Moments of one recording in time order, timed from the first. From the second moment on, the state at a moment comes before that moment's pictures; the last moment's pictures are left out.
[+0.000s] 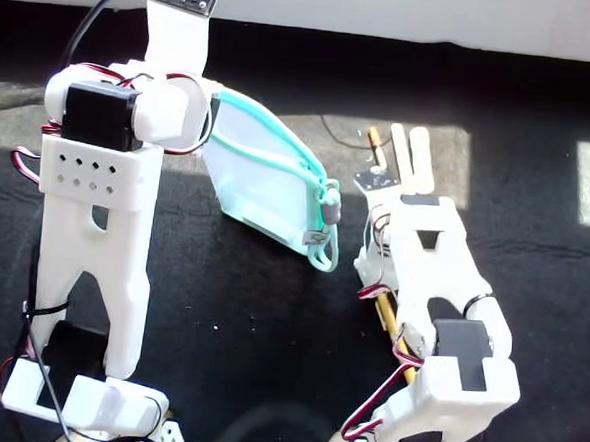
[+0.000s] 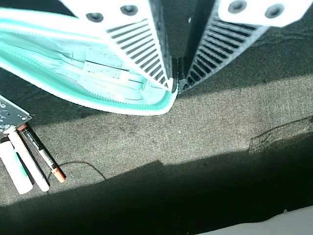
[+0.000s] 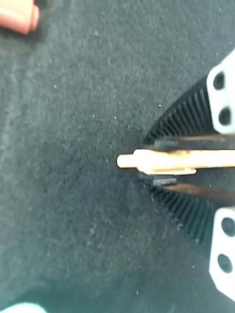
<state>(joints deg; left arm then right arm) 6.2 6.5 -30.8 95.5 -4.1 -10.3 9.1 28.0 66.2 17.8</state>
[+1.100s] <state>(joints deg) 6.2 6.5 -30.8 95.5 -4.1 -32.7 -35.6 -12.5 45.7 4.3</state>
